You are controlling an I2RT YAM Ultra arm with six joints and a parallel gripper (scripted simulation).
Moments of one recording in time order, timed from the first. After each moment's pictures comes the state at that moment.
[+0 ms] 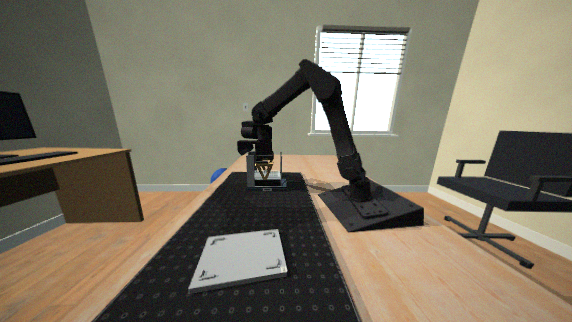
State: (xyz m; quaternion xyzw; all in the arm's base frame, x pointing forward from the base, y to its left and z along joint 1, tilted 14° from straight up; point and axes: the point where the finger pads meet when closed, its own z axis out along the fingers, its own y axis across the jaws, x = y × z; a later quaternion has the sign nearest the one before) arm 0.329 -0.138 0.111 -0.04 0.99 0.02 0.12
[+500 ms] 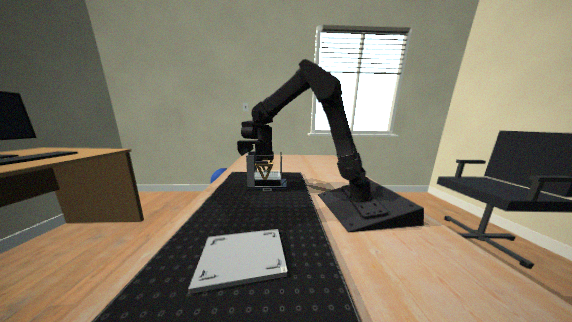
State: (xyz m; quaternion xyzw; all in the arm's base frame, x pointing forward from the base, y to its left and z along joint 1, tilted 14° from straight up) arm 0.329 -0.138 0.111 -0.04 0.99 0.02 0.12
